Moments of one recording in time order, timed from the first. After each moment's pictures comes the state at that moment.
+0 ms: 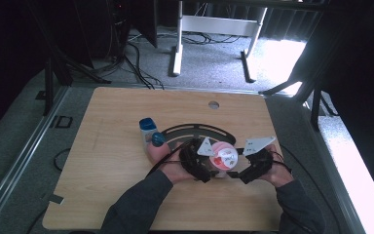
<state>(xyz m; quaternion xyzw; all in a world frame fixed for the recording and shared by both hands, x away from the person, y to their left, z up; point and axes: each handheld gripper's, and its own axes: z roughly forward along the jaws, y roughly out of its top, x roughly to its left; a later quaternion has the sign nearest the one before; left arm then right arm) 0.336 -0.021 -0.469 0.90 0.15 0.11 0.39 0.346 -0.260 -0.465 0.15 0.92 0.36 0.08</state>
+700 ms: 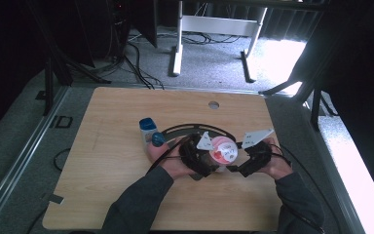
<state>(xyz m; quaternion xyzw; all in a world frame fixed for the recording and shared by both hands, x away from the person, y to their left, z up) 0.347 -0.019 -0.465 0.89 0.16 0.11 0.40 0.363 -0.256 -0.456 0.14 0.92 0.36 0.08</state>
